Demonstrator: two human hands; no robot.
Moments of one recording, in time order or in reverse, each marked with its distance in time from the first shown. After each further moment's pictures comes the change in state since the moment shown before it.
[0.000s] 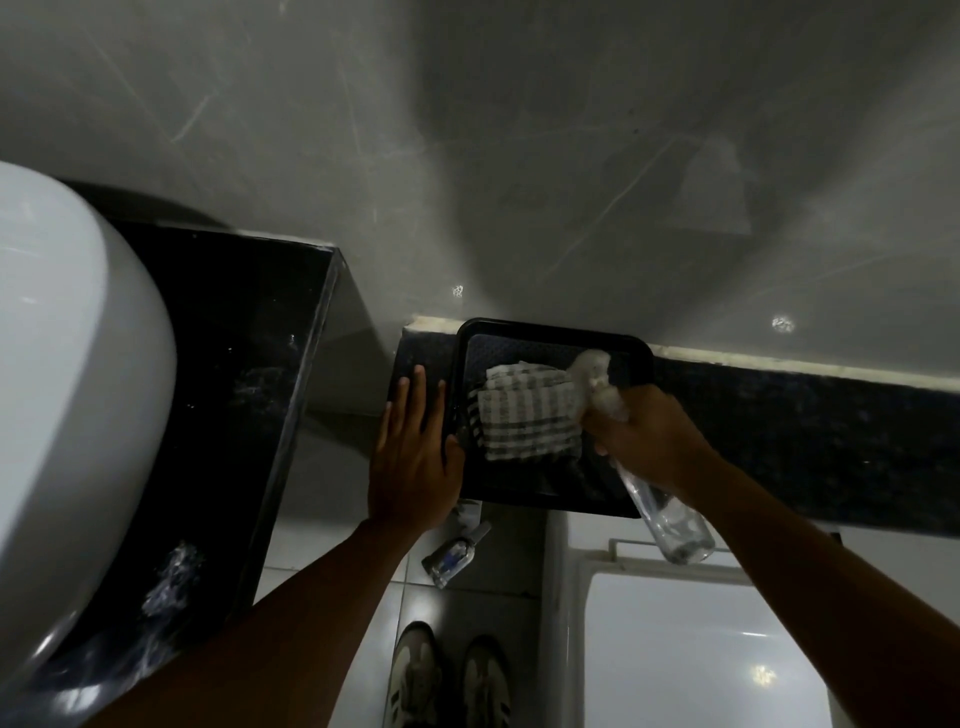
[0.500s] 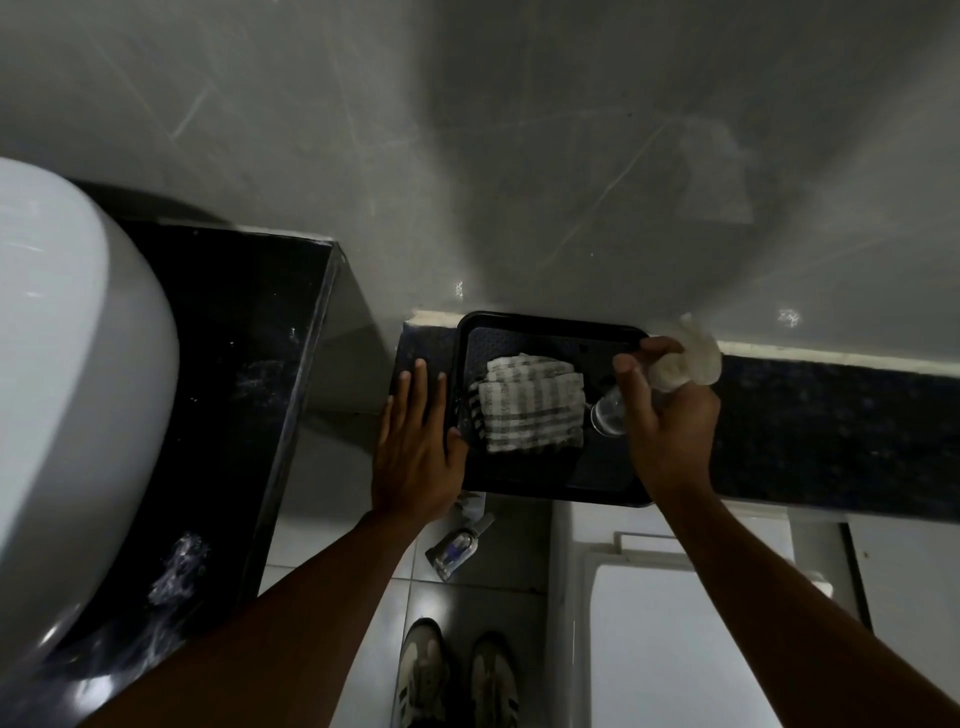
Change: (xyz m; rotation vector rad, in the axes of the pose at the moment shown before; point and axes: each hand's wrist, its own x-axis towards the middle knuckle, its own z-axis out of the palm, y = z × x) left_hand -0.001 -0.001 0.001 0.044 -0.024 -0.010; right_hand -0.009 0.009 0.024 0.411 0.650 -0.414
